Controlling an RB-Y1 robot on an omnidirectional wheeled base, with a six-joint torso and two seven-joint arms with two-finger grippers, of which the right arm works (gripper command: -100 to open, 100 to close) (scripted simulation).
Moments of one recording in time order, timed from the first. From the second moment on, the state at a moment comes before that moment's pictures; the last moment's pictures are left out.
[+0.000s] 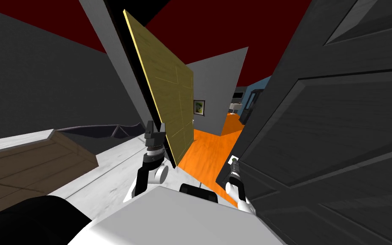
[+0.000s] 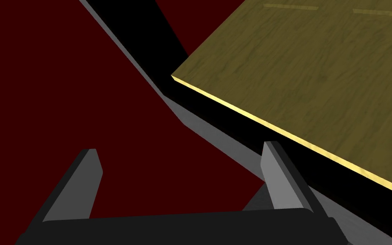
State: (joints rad) arm -0.15 -0.11 -0.08 -0.61 -0.49 -0.83 0.23
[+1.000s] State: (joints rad) arm -0.15 -0.13 -0.15 -0.58 -0.54 -0.85 0.25
